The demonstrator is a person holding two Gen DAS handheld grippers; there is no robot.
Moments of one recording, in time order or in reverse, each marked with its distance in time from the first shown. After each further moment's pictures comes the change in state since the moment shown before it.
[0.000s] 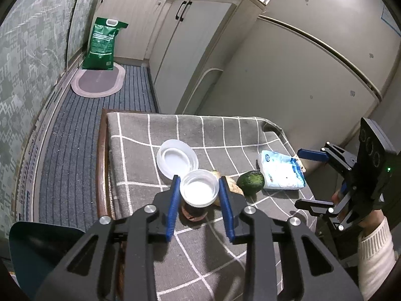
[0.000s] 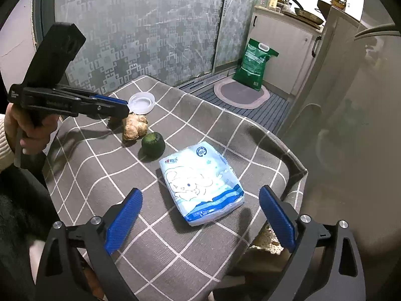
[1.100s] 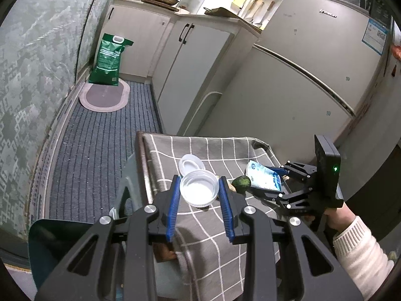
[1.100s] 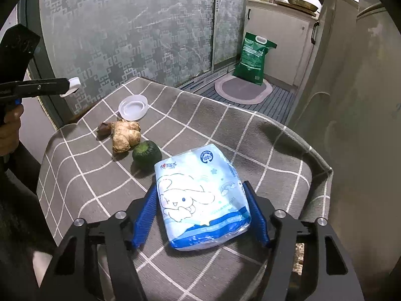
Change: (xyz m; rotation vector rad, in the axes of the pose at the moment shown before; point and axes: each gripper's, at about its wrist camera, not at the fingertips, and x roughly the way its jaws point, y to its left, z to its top) left arm -0.082 0.011 0.000 -0.008 -0.099 -0.010; right arm 0.032 0.002 0.006 0.107 -0.004 0.055
